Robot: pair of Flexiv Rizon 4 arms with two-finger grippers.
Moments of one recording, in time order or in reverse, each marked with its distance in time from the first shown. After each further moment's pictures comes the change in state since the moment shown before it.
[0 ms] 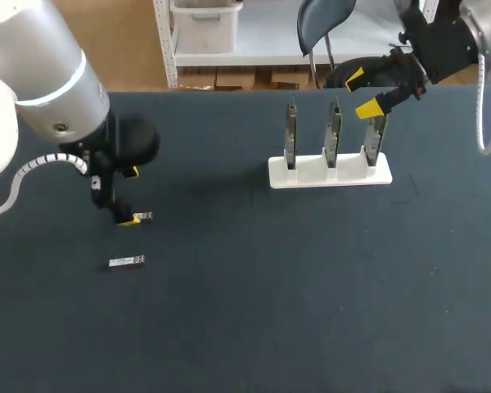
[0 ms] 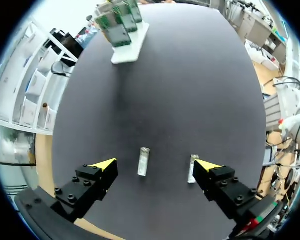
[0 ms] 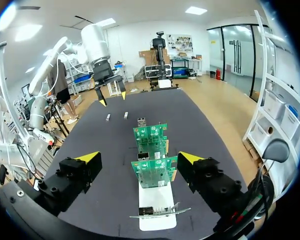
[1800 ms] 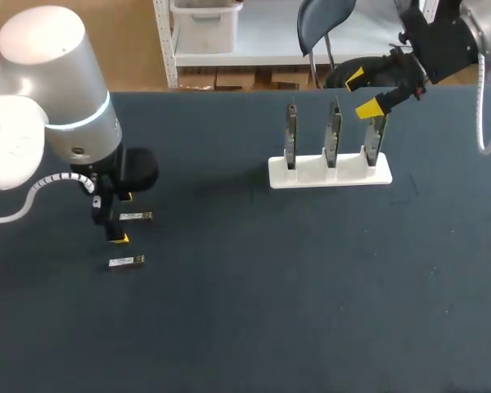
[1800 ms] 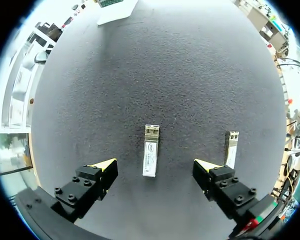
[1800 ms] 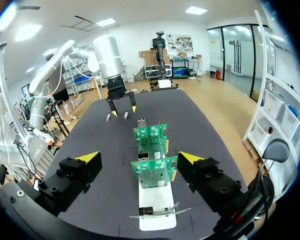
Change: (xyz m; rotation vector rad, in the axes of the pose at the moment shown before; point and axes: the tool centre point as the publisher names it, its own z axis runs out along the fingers) left arm 0.045 0.021 0.079 0.071 0.124 0.049; right arm 0.000 0.000 0.000 0.000 0.000 0.000
